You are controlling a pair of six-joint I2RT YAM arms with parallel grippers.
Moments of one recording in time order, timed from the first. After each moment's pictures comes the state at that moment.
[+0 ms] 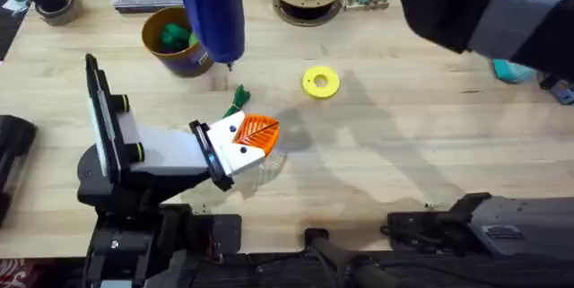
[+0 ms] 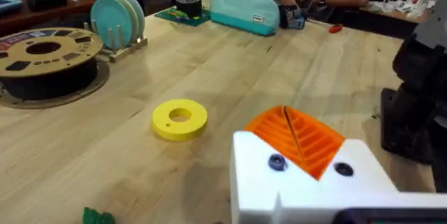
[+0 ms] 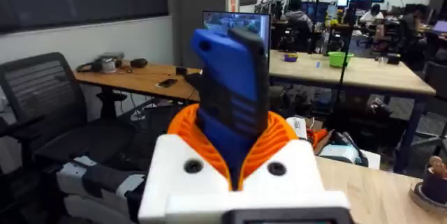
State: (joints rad) left arm 0.00 0.01 0.01 -0.11 1.08 0.02; right arm 0.61 1.51 1.22 0.98 -1.23 0.61
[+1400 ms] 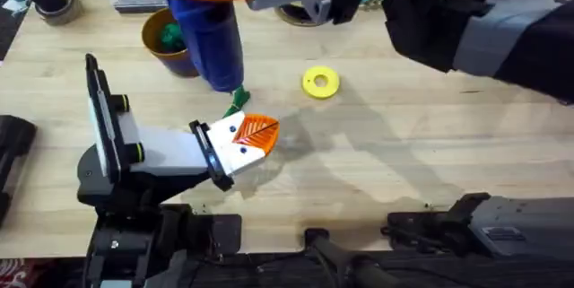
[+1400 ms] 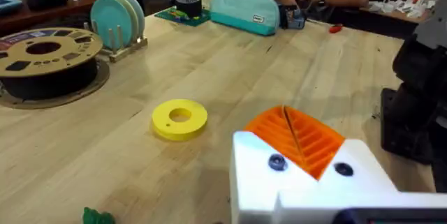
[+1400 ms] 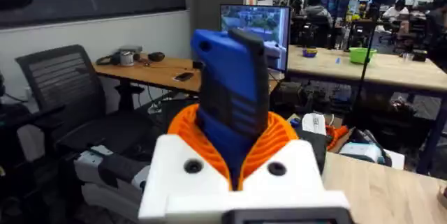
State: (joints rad) left arm 0.00 0.01 0.01 -0.11 1.08 0.02; right arm 0.65 1.51 1.15 1.04 -1.25 0.61
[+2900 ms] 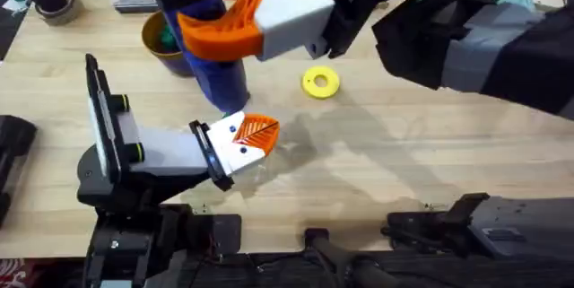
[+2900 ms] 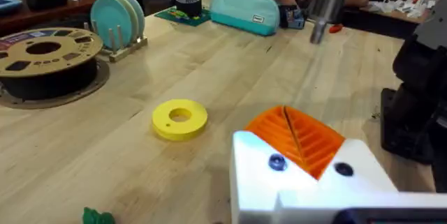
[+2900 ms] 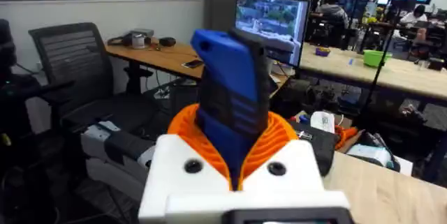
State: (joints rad) left arm 0.00 0.01 0.01 -0.11 1.08 0.02; right arm 0.68 1.51 1.07 1.12 -1.30 0.54
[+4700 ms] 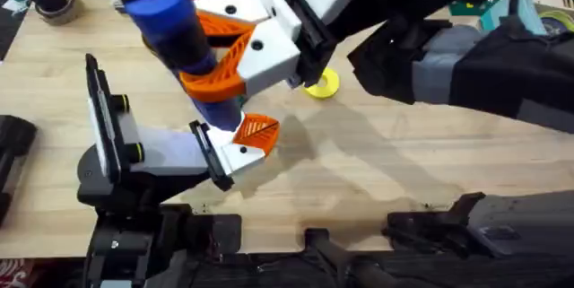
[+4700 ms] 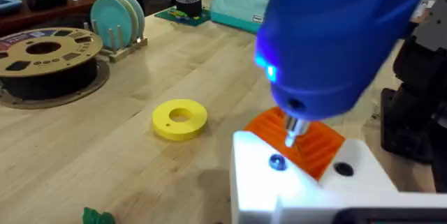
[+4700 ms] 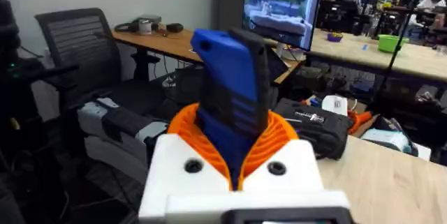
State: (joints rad) left arm 0.00 0.01 0.01 -0.11 1.08 0.02; right arm 0.73 1.57 1.00 1.09 -1.31 0.39
